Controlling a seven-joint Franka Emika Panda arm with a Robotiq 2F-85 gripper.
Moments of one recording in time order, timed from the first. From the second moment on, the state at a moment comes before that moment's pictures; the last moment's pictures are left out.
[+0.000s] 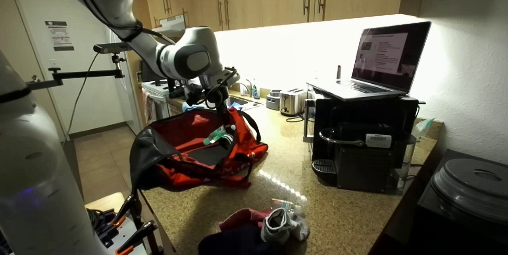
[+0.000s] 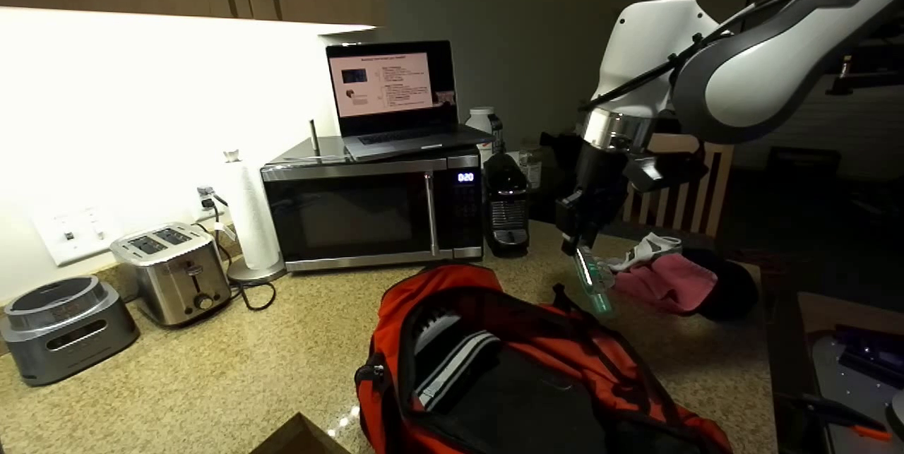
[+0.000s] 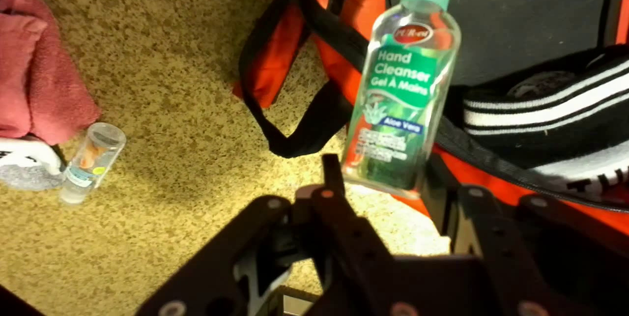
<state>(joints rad) 0.06 -0.18 0.13 -2.56 -0.03 2.59 0.62</state>
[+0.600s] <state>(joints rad) -0.03 -0.18 0.12 -2.56 -0.07 2.59 0.69</state>
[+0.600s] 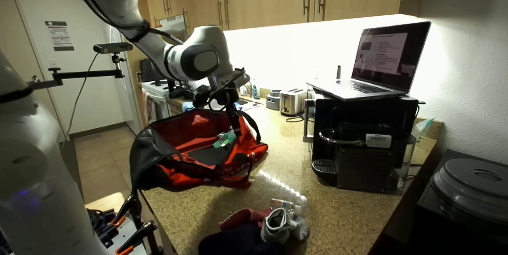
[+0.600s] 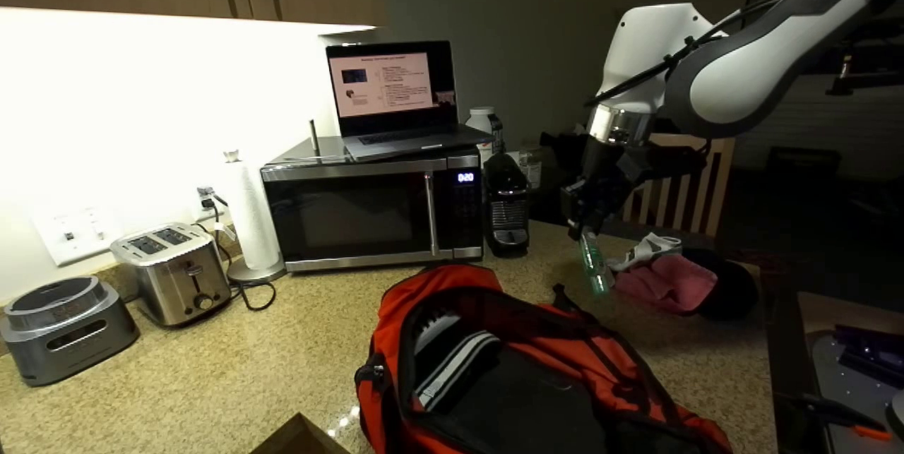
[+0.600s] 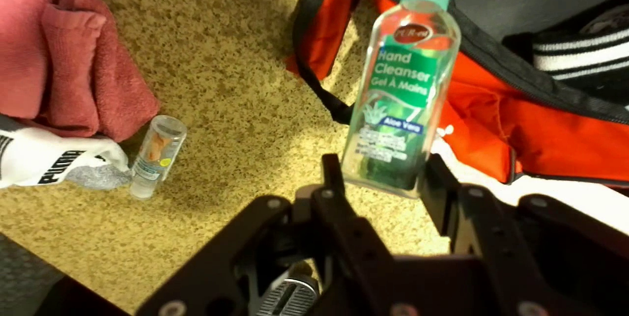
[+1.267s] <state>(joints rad) -0.09 -0.23 0.10 -2.57 -0.11 2.55 0.82</state>
